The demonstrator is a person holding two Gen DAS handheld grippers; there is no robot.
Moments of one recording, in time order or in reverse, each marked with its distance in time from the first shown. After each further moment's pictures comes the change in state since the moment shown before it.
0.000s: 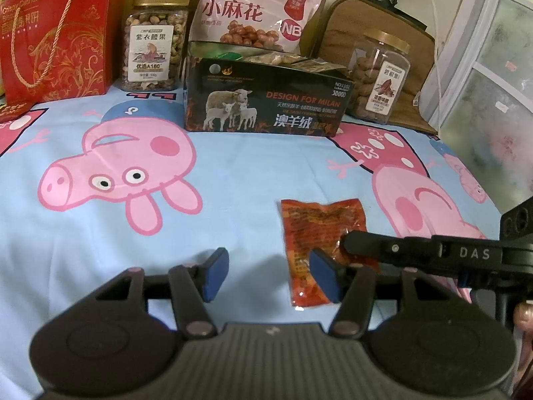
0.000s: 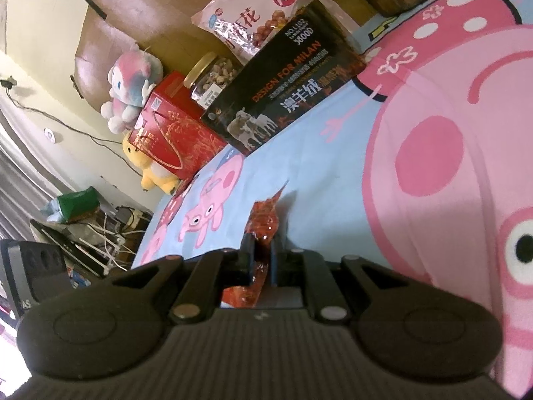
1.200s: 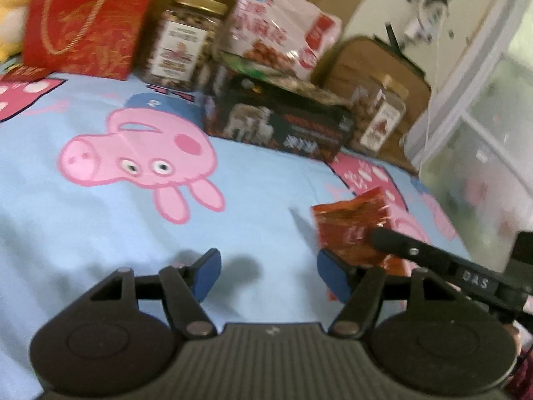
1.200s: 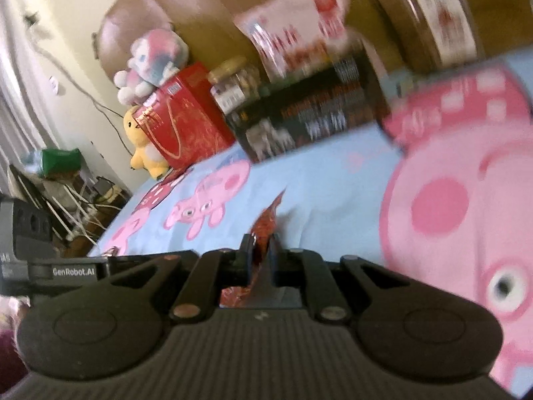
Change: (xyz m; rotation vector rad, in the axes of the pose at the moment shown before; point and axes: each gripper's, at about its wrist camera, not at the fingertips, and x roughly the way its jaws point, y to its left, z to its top) left arm -0.030 0.048 -0.013 -0.175 -0.080 -0.137; right arm -0.014 0.052 -0.007 -0.361 -0.105 -0.132
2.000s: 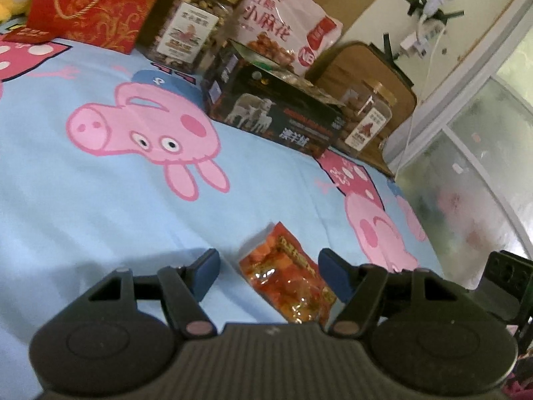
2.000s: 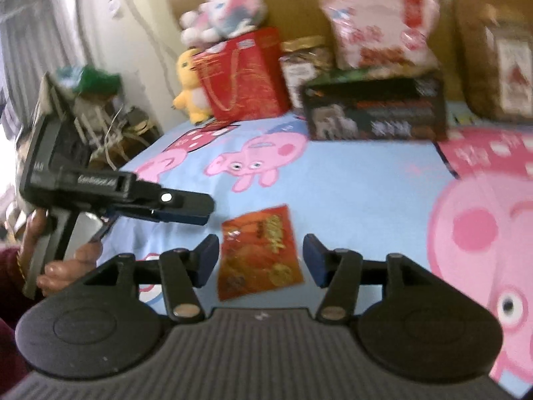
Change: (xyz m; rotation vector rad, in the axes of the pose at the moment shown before) left arm -0.007 0.023 -0.004 -0.063 0.052 -0.114; right arm -0.002 0.025 -0.013 -0.126 0.165 0.093
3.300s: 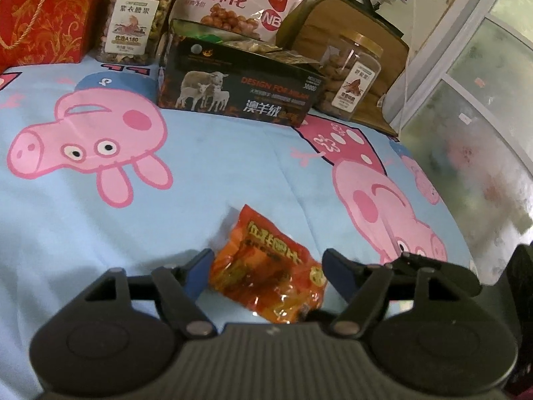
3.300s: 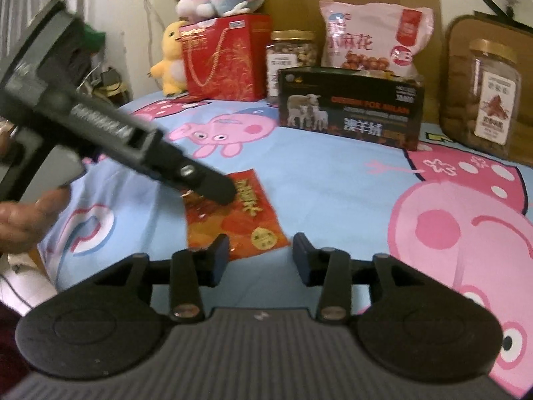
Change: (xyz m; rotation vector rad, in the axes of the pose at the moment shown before) left arm 0.042 -0.050 0.003 0.138 0.092 0.066; right arm 0.007 0.021 -0.027 -0.278 -0.003 -0.159
